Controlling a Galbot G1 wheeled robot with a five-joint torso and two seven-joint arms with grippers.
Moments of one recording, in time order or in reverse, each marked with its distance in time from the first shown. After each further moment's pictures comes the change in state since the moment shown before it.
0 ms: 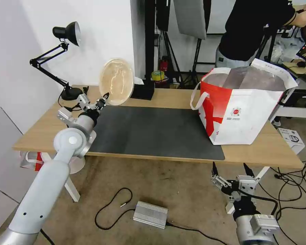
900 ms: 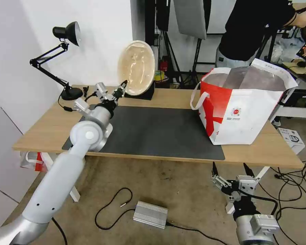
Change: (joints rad) left arm -0.122 -0.054 0.160 -0.007 0.026 -0.056 0.001; right arm 0.000 0.000 0.000 0.000 0.000 0.000 0.000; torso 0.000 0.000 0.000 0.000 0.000
